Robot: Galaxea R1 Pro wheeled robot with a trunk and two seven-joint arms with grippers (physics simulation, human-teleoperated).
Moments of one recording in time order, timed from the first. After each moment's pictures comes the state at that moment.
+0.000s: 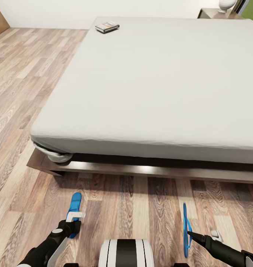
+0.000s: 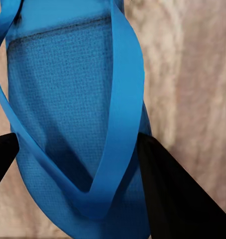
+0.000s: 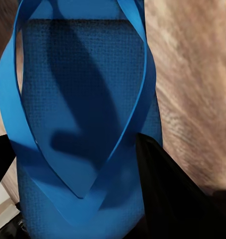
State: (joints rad) left arm -0.46 0.15 -0.29 -0.60 0.27 0.17 0.09; right arm -0.41 -0.40 -0.19 -0.36 -0.37 0.47 1.10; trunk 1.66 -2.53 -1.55
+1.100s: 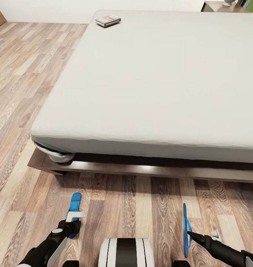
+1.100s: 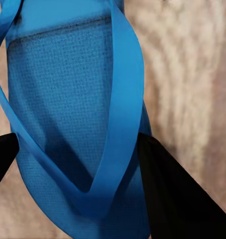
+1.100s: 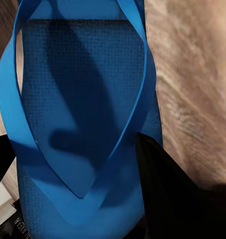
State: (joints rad) left arm -0.46 0.15 -0.29 -0.60 0.27 0.17 0.09; right arm -0.41 -0.40 -0.19 -0.36 -0.38 0.47 1.10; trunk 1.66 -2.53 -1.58
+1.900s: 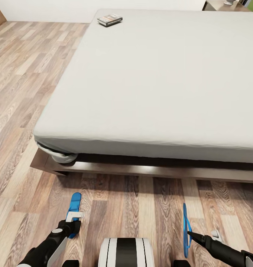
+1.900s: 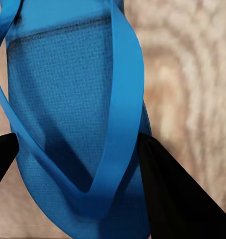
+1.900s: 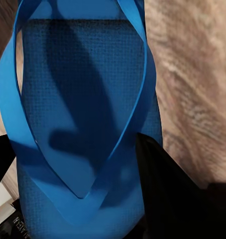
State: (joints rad) left arm -0.46 0.15 -0.29 -0.60 0.27 0.17 0.09; right arm -0.41 -0.40 -0.19 -0.36 -0.37 0.47 1.10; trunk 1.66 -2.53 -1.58
